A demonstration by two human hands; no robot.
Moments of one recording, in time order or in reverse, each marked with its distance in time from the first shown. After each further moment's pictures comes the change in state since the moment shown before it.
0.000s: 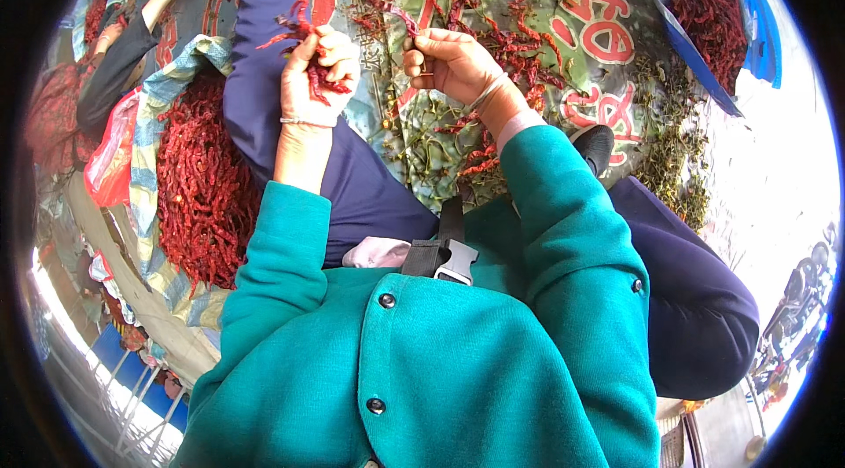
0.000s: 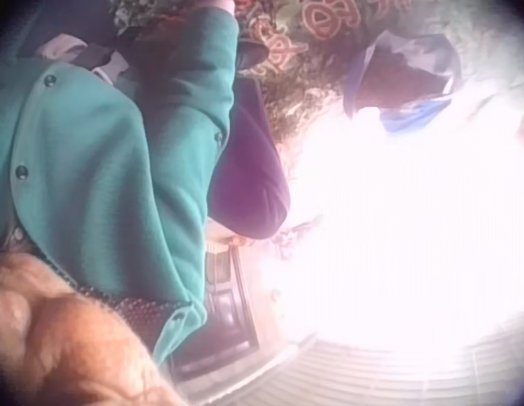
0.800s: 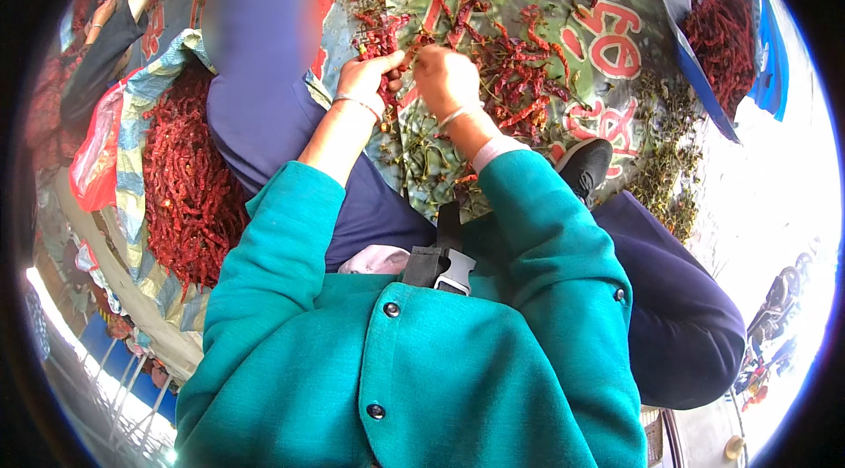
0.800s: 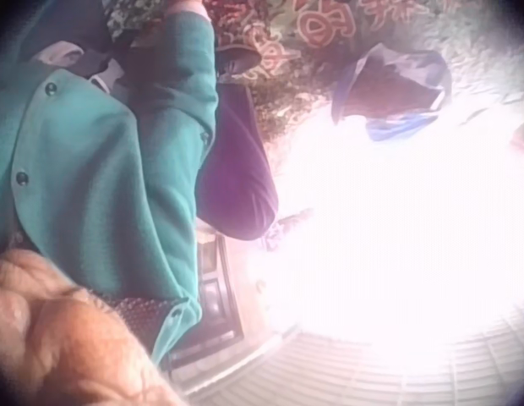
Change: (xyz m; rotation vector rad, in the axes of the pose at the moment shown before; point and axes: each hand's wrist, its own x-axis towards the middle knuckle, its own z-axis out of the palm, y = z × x) left_hand 0.037 -0.034 -0.060 0.745 0.762 0.112; right_hand 0.021 0.034 0.005 -1.556 0.631 -0.525
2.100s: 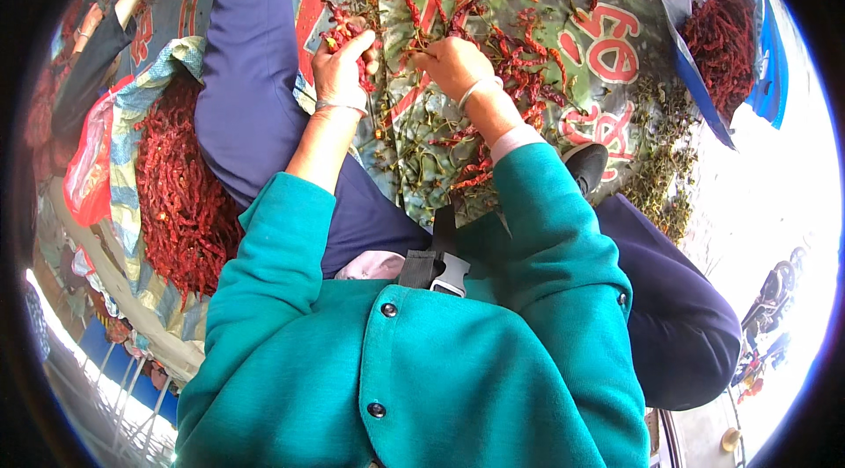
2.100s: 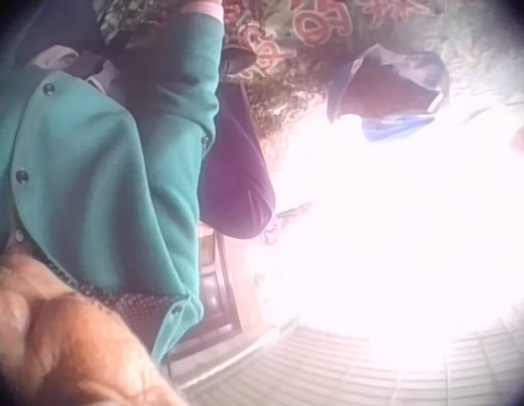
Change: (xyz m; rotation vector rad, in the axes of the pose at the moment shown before) left_hand 0.007 0.023 0.007 0.032 0.045 0.375; right_hand 0.037 0.028 -0.011 -0.100 -0.310 0.108
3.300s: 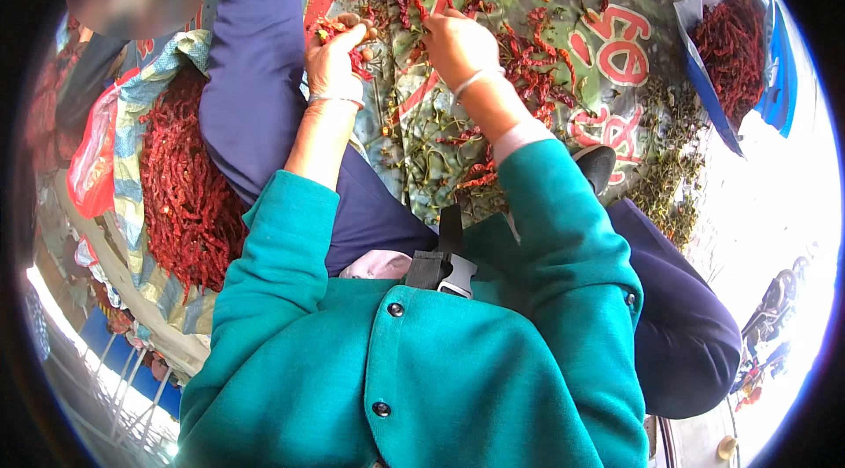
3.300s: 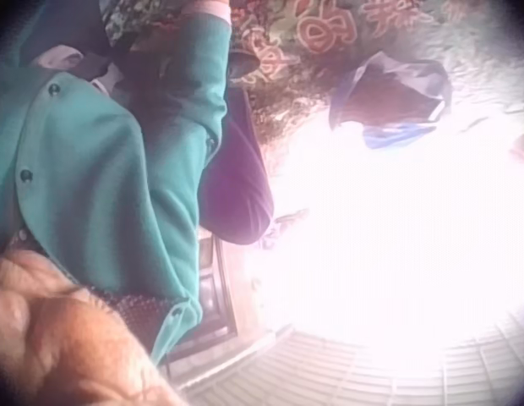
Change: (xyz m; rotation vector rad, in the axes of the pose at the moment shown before) left_hand 0.005 0.016 -0.006 -0.090 0.057 0.030; right_hand 0.009 -0.026 -0.005 -0.230 0.183 -0.209
